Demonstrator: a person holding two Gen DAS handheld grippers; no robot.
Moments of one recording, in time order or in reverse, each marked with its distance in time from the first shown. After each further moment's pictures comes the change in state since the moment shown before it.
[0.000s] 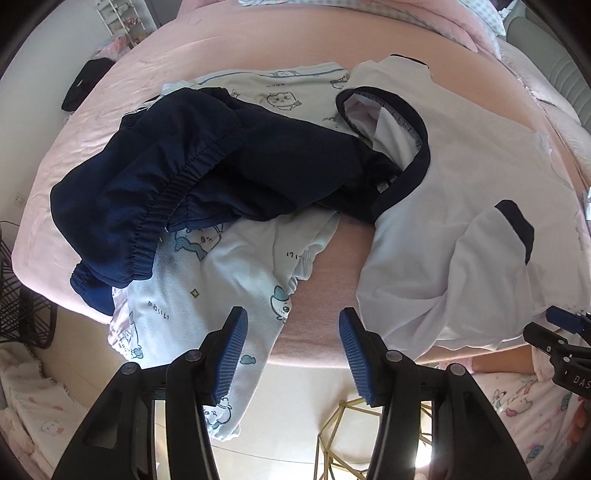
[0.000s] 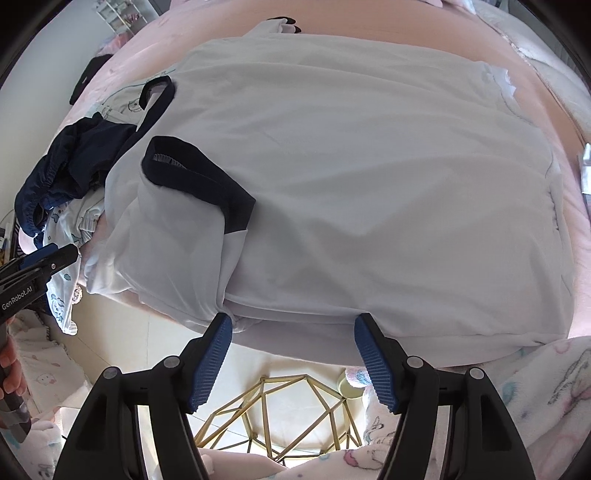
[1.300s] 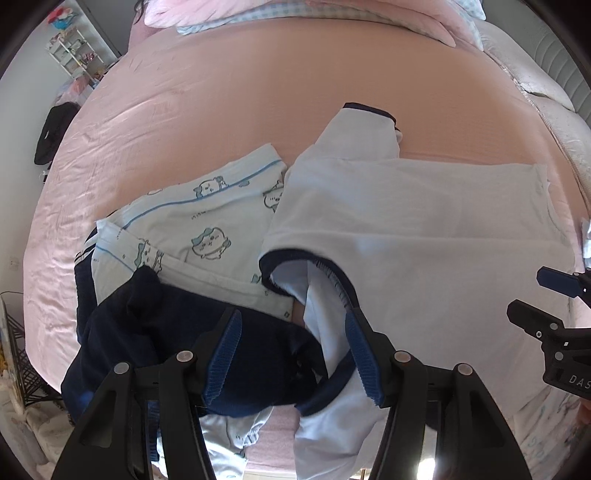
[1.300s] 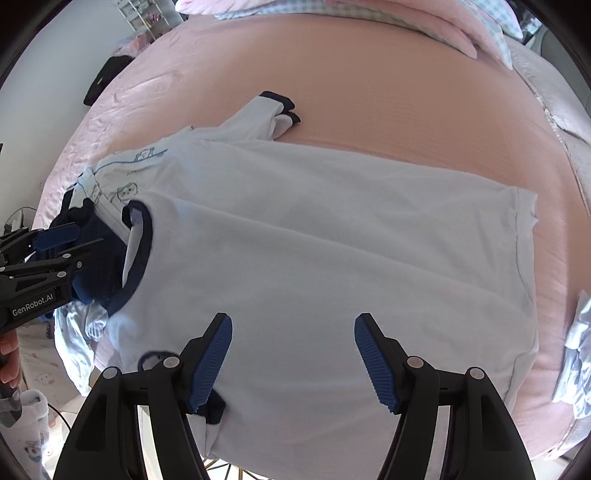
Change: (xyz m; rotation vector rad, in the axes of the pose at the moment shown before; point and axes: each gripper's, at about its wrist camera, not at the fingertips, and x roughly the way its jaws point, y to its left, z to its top) left arm 0.006 -0.047 0.167 0.138 0.034 0.017; right arm -0.011 -0.010 0.167 -0.093 -0.033 0.019
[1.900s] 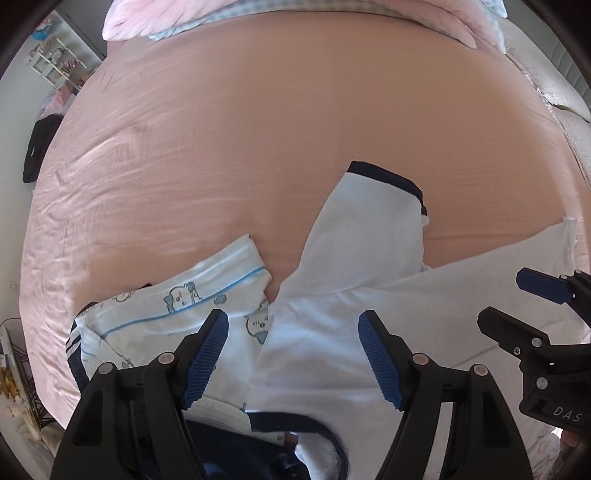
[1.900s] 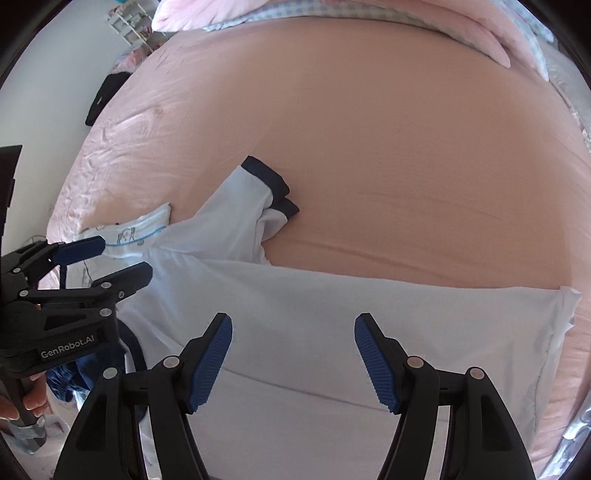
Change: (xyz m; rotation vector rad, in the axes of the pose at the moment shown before) left arm 0.051 -0.013 0.125 0.019 0.065 0.002; right arm 0.043 -0.029 0.119 0.065 0.012 0.130
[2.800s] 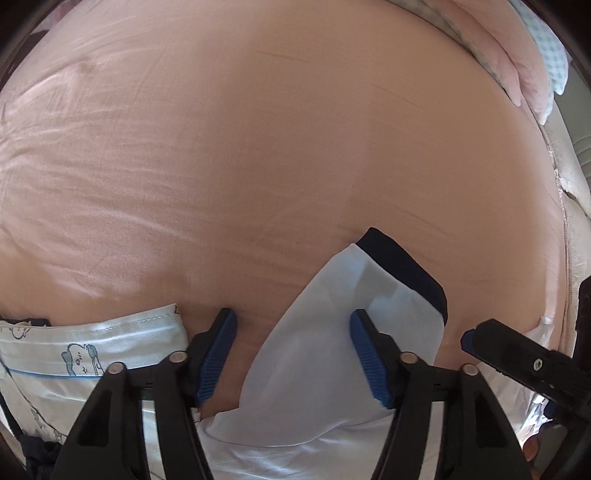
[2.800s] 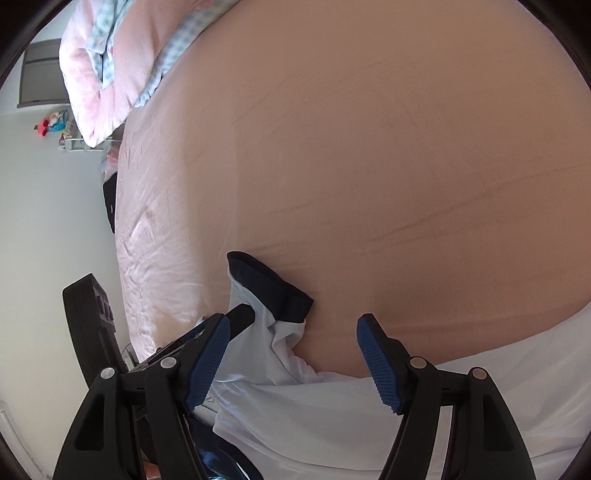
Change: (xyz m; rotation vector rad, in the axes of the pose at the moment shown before) left arm 0.081 0.011 0.053 -0.207 0.074 -0.216; right arm 0.069 -0.055 0.062 0.482 0.061 0.322
